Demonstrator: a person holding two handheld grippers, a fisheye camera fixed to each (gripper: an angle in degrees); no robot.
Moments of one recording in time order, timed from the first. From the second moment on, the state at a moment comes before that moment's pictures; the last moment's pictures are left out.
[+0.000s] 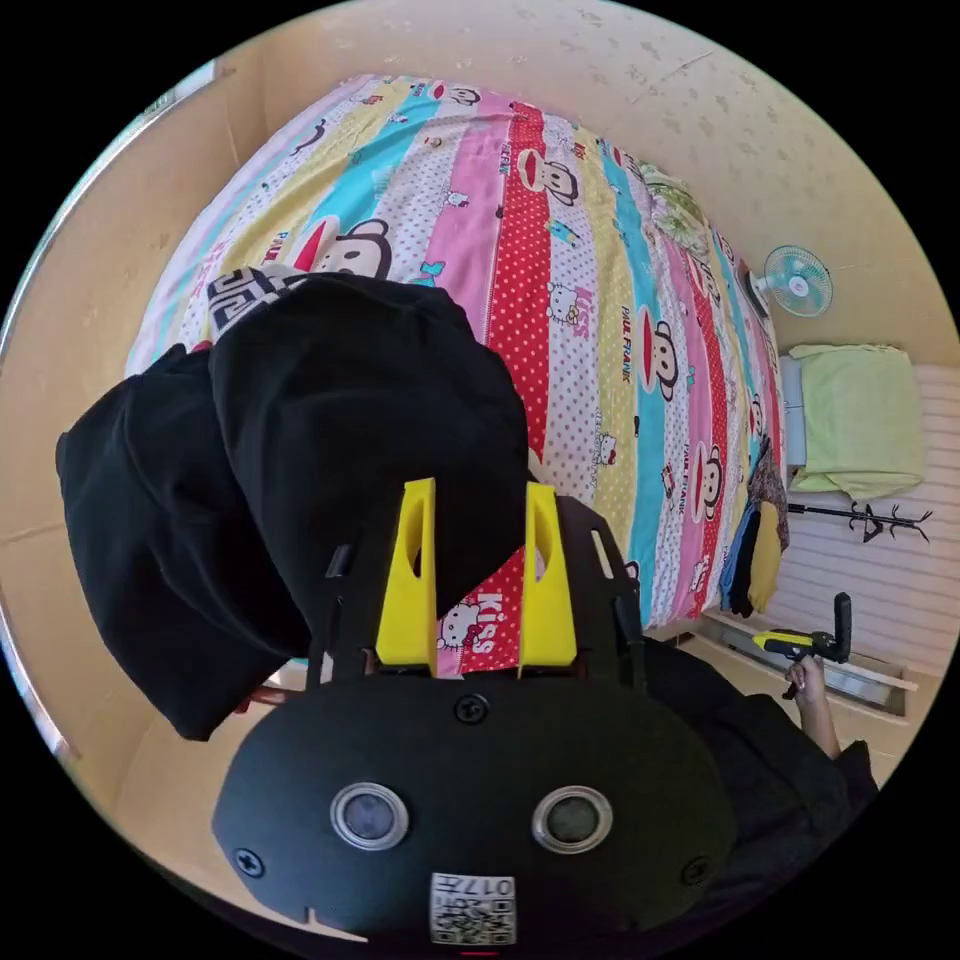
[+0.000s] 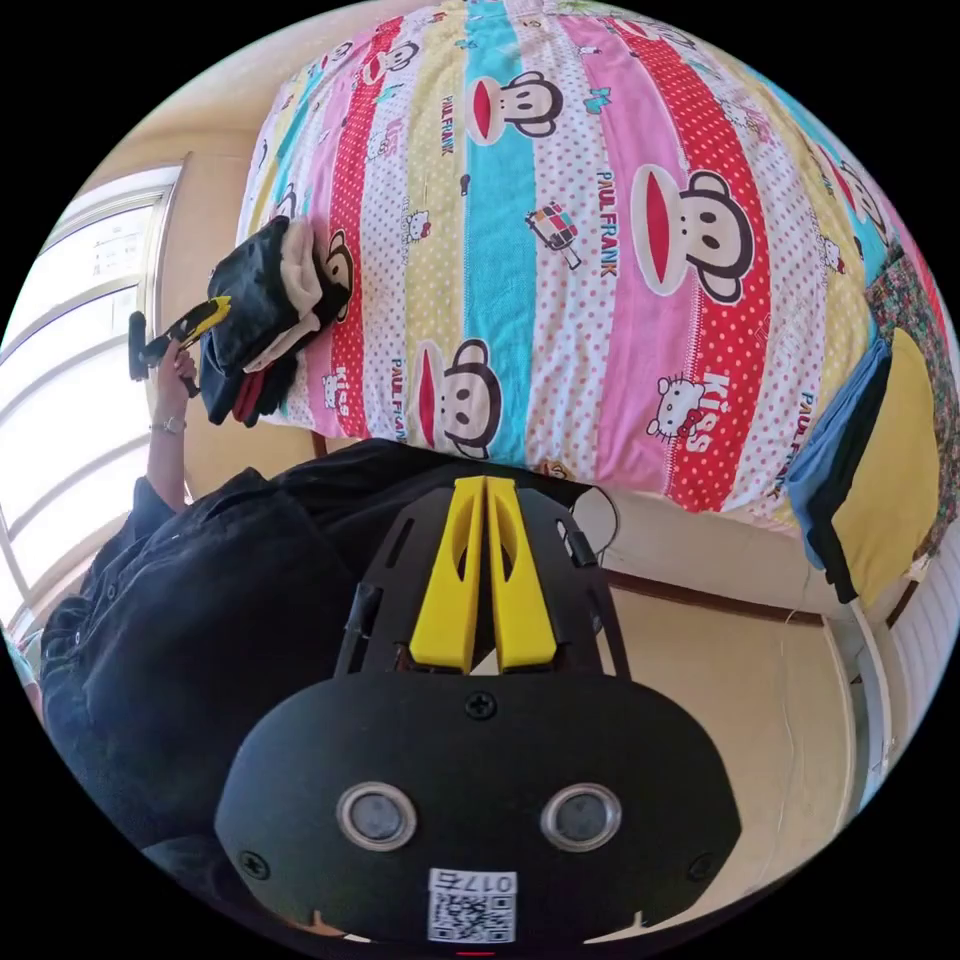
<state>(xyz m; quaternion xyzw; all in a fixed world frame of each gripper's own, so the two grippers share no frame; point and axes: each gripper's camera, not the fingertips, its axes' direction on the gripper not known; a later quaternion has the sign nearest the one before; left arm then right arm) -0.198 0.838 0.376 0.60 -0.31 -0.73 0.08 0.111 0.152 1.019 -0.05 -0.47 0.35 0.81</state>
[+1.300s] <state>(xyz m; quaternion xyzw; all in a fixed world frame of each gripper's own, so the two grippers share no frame) -0.175 0.321 0.375 0.53 -0.31 0.47 0.64 -0.262 0.077 0.778 0.66 -0.38 0.07 0.65</state>
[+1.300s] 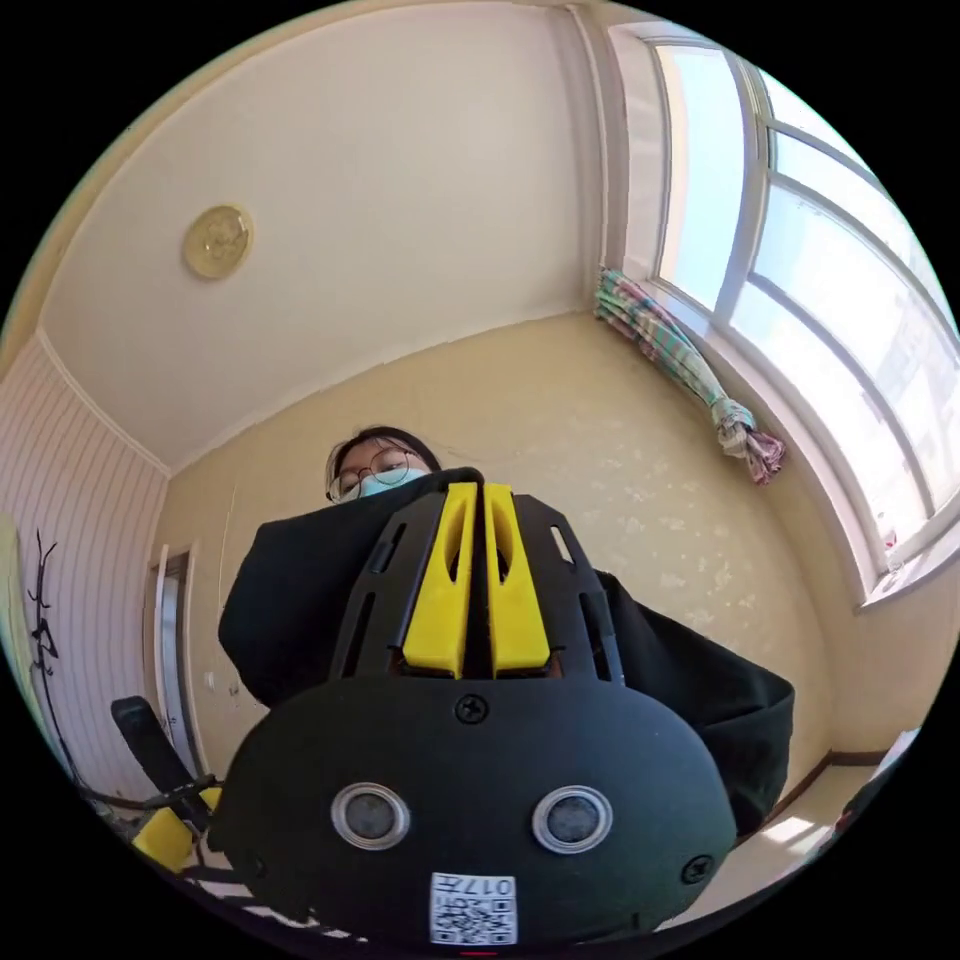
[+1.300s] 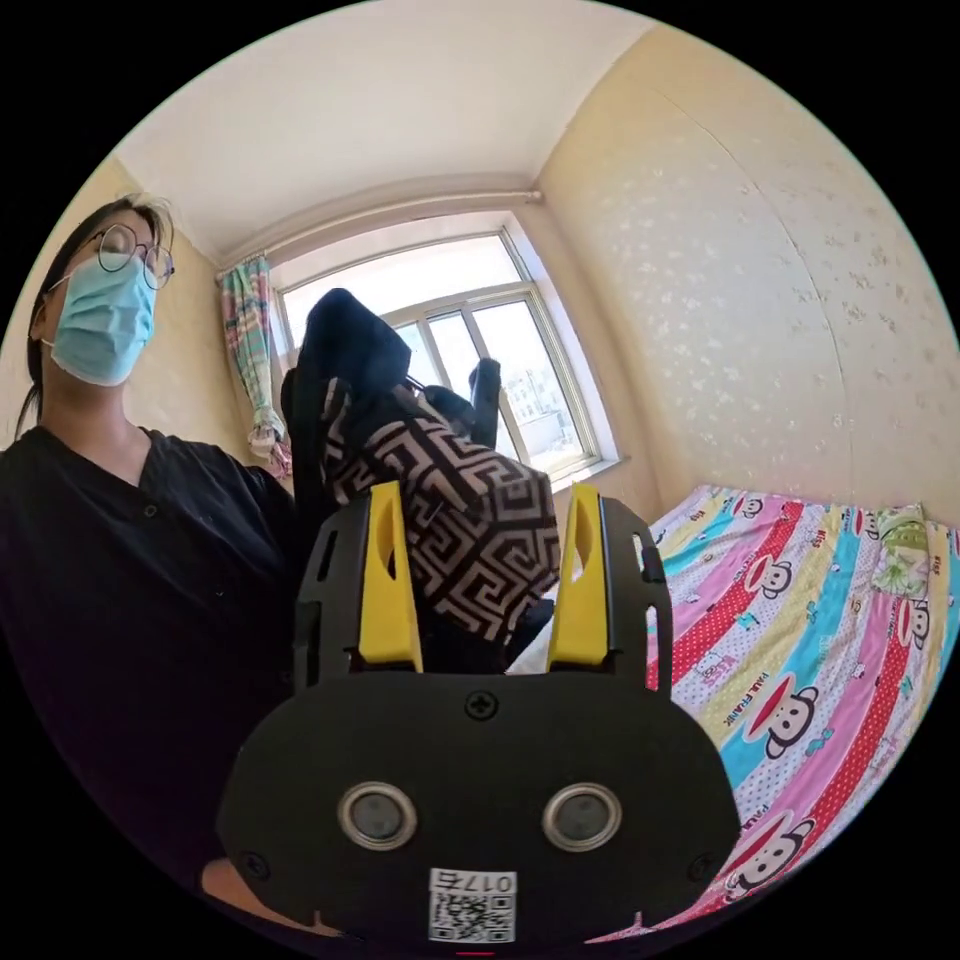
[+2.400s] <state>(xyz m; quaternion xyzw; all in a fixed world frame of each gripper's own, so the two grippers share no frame) -0.414 0.154 0.299 0.50 -0.70 -0.37 0.35 -0.360 0.110 0.626 0.60 0.01 0.28 0.75</state>
